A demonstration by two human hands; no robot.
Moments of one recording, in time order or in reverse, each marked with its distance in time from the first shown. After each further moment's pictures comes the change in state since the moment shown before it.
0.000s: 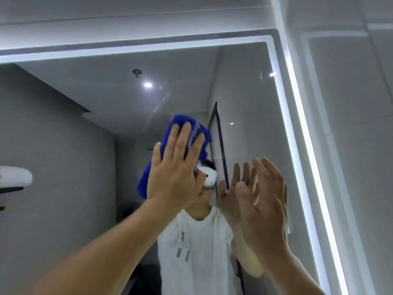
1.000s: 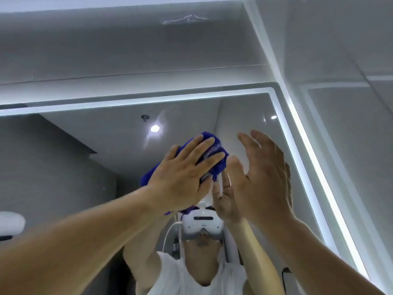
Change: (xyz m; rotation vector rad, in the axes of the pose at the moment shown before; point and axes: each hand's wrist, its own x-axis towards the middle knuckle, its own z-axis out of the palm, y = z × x) left_hand 0.101 -0.048 -0.003 0.059 -0.034 0.327; right_hand 0.113 -0.069 0.018 -0.166 0.033 -0.270
